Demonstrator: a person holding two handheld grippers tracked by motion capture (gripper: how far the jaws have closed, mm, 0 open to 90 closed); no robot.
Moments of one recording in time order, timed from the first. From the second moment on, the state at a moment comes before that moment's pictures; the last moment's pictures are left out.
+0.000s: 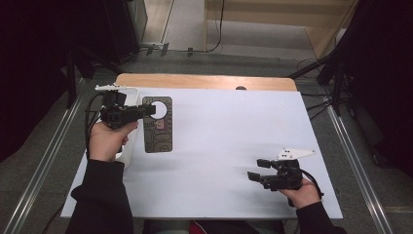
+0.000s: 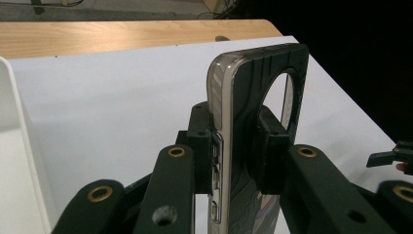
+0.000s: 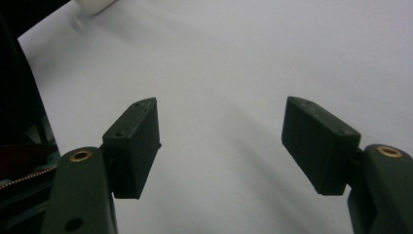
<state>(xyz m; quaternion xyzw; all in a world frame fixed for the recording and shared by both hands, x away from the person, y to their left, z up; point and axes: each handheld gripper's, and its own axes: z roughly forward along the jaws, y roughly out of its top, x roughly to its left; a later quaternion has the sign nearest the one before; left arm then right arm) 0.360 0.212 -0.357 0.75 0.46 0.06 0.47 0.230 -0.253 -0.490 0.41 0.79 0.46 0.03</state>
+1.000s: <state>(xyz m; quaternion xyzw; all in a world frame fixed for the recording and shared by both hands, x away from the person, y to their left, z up) 0.381 0.228 -0.336 0.75 0.47 0.06 0.47 0.232 -0.255 -0.496 0.43 0.79 0.44 0.02</state>
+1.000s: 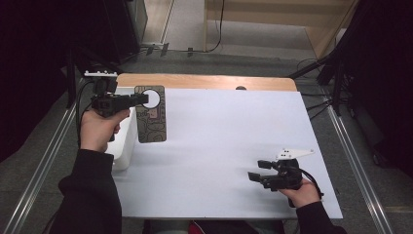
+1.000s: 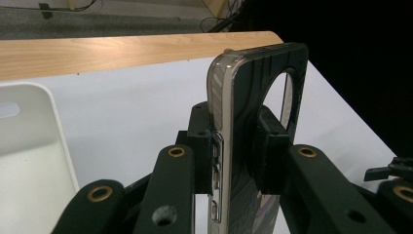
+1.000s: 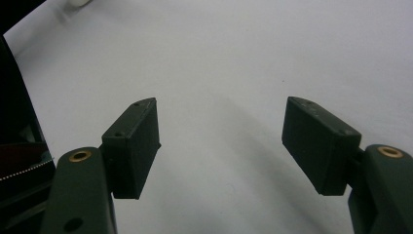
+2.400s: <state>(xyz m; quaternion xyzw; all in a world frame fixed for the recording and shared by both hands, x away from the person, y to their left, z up) 0.415 0.270 -0.290 0.74 0.48 0.13 0.46 0.228 -0.260 -0.497 0.44 0.78 0.45 0.02</state>
